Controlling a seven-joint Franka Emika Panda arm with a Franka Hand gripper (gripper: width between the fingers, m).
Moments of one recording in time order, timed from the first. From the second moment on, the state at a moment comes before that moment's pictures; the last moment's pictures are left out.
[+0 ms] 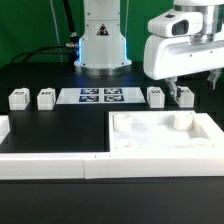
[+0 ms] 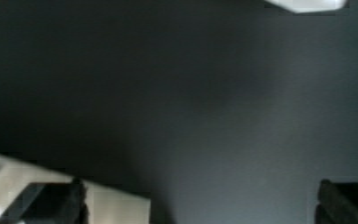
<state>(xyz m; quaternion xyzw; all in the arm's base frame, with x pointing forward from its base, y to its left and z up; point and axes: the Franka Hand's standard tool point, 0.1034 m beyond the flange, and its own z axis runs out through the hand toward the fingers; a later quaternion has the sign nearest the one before) 0.446 0.162 0.049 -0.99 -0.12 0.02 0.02</state>
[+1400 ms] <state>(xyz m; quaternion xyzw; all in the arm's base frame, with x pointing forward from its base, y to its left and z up) 0.394 0.164 0.030 -0.92 -0.07 0.37 -0.02</state>
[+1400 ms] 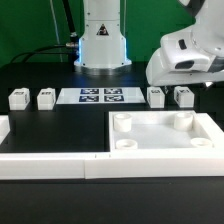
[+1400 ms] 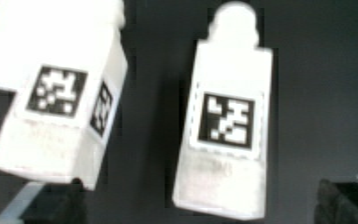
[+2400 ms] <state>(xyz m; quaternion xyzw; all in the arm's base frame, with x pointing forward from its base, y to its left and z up) 0.370 0.174 0.005 -0.90 -0.04 0.43 -0.05</state>
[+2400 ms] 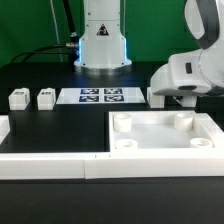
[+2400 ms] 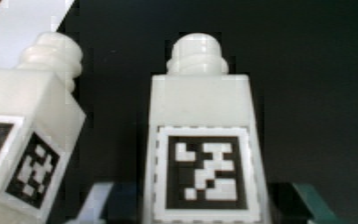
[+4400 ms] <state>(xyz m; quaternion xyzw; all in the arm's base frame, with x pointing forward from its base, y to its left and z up) 0.509 0.121 0.128 -0.99 -0.09 0.06 0.03</state>
